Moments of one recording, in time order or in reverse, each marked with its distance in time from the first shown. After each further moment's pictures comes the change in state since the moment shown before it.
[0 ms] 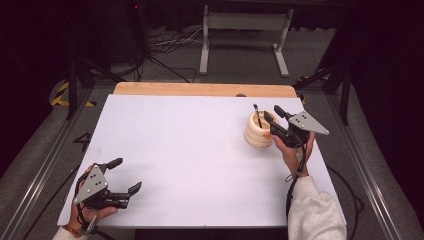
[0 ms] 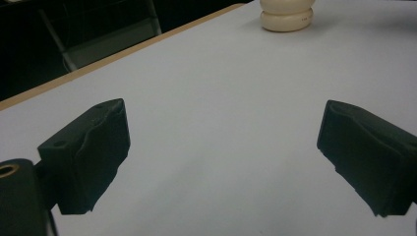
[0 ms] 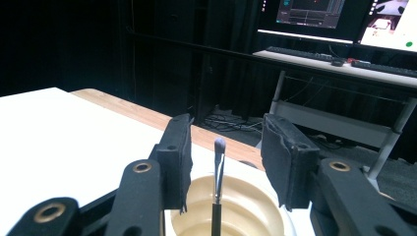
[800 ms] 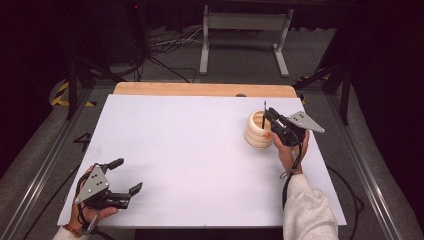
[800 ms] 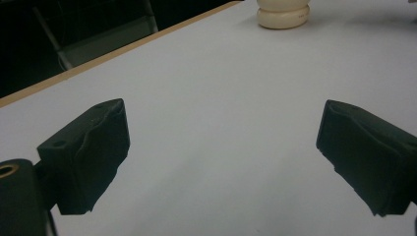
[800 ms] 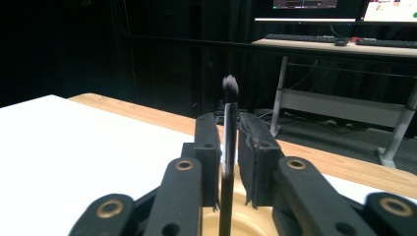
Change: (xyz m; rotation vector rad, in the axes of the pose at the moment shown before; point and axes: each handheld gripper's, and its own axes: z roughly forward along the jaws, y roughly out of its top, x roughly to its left) left arm 0.000 0.000 0.001 0.006 -0.010 0.000; right arm -0.007 -0.020 0.016 0.010 0.000 0.105
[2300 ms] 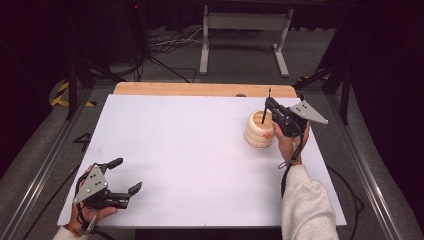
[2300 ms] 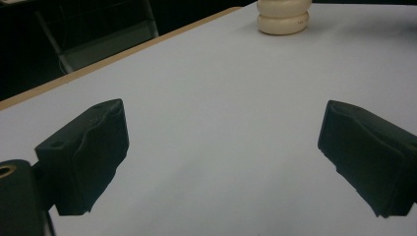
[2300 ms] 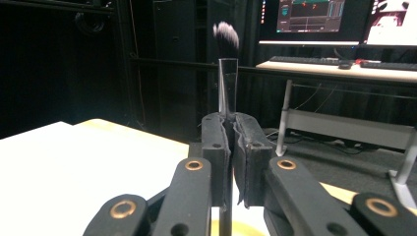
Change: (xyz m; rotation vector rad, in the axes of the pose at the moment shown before) left arm 0.000 -0.001 0.000 -0.018 -0.002 -0.009; right arm -0.004 0.024 0.010 -0.074 0.028 0.010
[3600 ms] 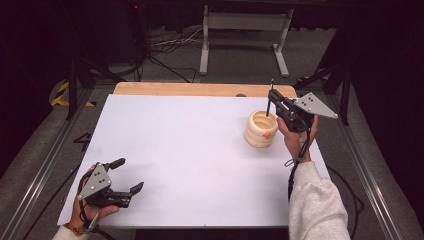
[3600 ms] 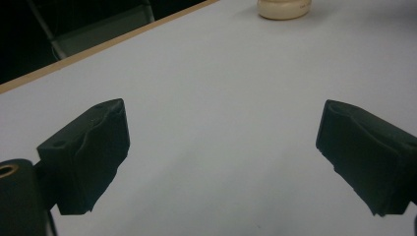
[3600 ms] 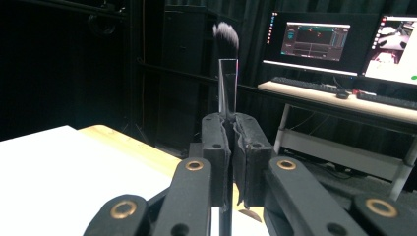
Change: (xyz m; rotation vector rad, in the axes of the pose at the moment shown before) left arm 0.002 0.000 0.006 0.053 -0.011 -0.002; right arm 0.010 0.046 -0.015 -0.031 0.018 -0.098
